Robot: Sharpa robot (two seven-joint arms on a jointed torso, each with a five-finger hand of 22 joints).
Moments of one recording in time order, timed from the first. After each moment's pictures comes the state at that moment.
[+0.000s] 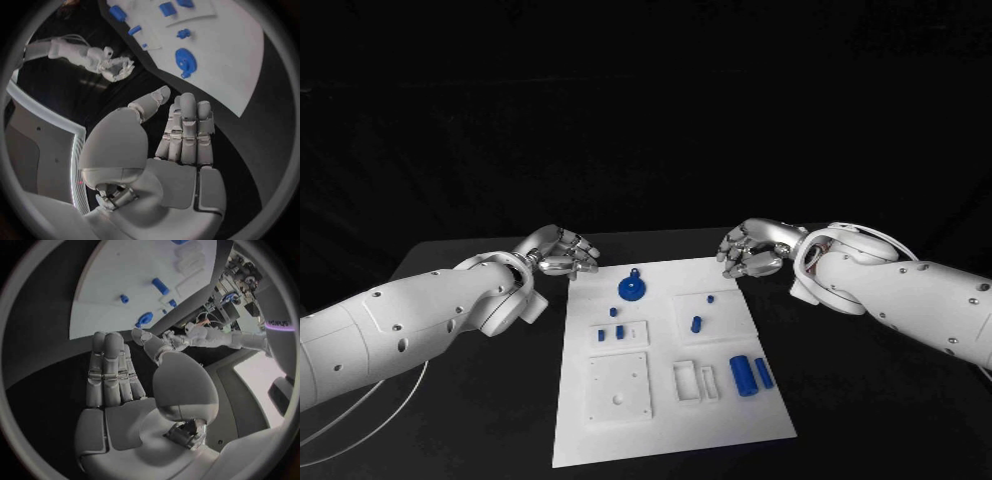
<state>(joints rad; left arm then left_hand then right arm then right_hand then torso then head) 1.29 -0.75 -0.12 1.22 -0.66 -0.31 0.17 1.17 -0.17 0.64 -0.26 0.10 0.89 0.16 0.31 0.44 1.22 0.08 0.10 0.17 1.12 -0.02 1.10 0.32 0.06 0.87 -0.11 0.88 1.22 1.25 -0.75 0.06 1.23 -1.36 -0.11 0.12 1.17 -0.11 0.44 -0.30 0.35 0.88 0.16 0.37 0.43 1.17 0.08 0.23 0.13 1.35 -0.04 0.81 0.76 0.25 1.13 0.06 0.51 1.18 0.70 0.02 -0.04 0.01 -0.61</state>
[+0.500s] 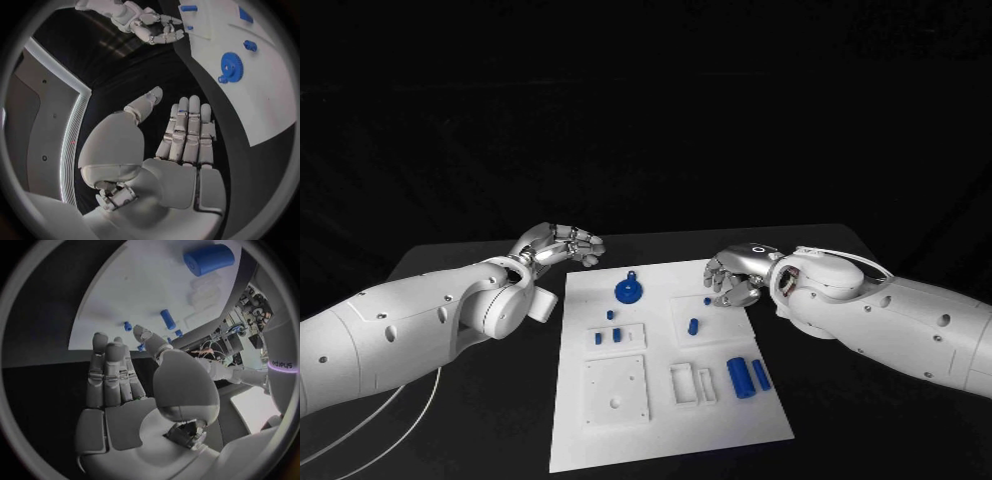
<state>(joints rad) 1.29 -0.75 -0.12 1.26 -0.27 -0.27 0.29 1.09 -0.14 0.57 -0.29 0.09 0.86 0.17 0.33 0.44 1.19 0.13 0.07 0.15 0.89 0.11 0.68 0.21 0.03 0.62 0.00 0.65 1.15 1.22 -0.73 0.00 1.30 -1.65 -0.14 -0.01 1.19 -0.14 0.46 -0.29 0.25 0.89 0.16 0.34 0.41 1.15 0.09 0.16 0.12 1.34 -0.03 0.95 0.84 0.25 1.18 0.03 0.56 1.22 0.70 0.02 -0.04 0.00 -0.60</state>
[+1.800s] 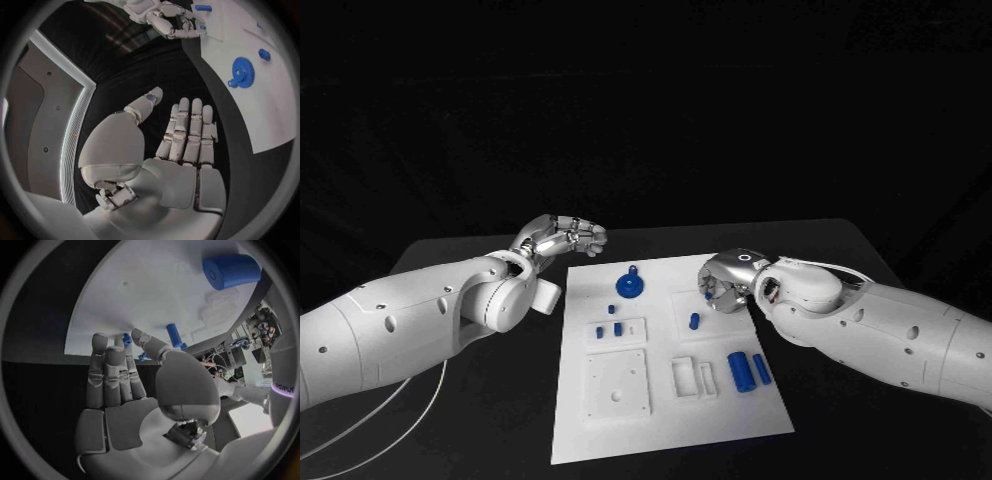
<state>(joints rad) 1.30 -0.76 -0.12 1.28 -0.20 -0.26 0.33 1.09 -0.13 0.56 -0.28 0.09 0.86 0.17 0.33 0.44 1.18 0.13 0.07 0.13 0.84 0.15 0.60 0.21 0.05 0.59 0.04 0.63 1.16 1.19 -0.66 -0.03 1.27 -1.78 -0.18 -0.08 1.15 -0.15 0.68 -0.28 0.08 0.97 0.14 0.35 0.41 1.21 0.08 0.12 0.14 1.32 -0.03 1.03 0.82 0.25 1.20 0.02 0.58 1.25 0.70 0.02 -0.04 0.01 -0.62</state>
